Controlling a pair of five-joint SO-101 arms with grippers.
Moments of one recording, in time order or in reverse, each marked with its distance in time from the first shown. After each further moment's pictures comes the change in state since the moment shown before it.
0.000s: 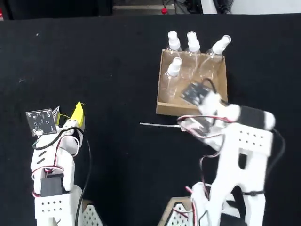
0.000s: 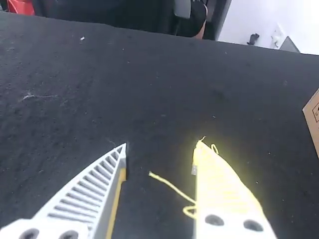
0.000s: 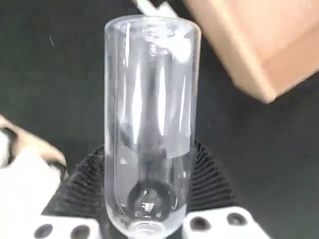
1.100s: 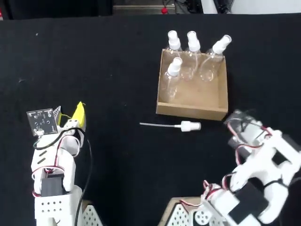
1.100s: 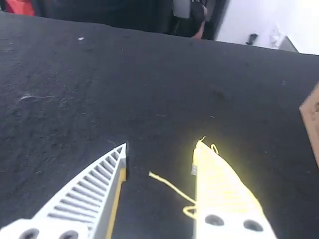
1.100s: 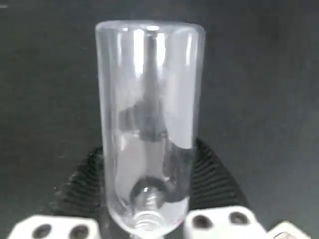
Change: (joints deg) left arm 1.0 0.0 0.0 0.0 0.0; right arm 31.7 23.1 12.6 -42.5 24.9
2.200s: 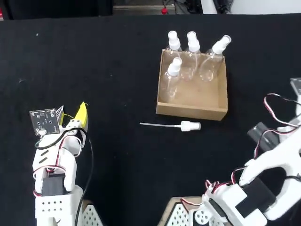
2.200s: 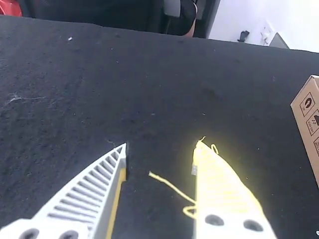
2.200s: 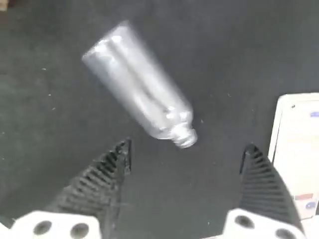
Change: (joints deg) left arm 1.2 0.0 0.0 0.0 0.0; right arm 4.2 3.8 -36.4 31.1 -40.9
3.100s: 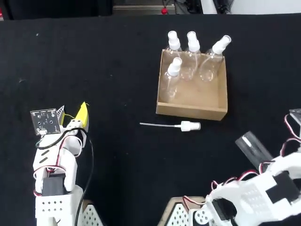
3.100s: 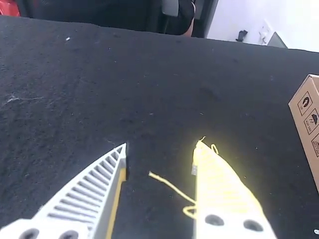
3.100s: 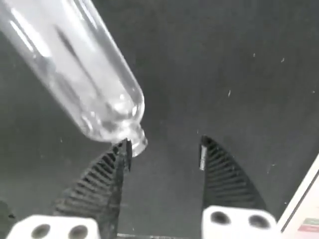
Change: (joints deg) left arm 0.4 0.0 0.0 0.0 0.0; right arm 12.8 16.9 -0.3 -1.9 23.2
